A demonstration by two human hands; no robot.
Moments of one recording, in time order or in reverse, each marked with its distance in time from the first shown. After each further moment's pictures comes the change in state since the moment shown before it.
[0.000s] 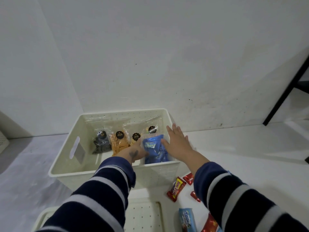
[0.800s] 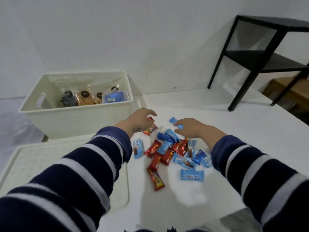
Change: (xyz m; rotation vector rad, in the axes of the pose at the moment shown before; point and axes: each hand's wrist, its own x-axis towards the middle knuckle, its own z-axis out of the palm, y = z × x) left_hand -0.146 0.051 0.165 0.402 0.148 0.615; right_hand -0.238 0.151 -0.062 -0.154 -0.265 0.136
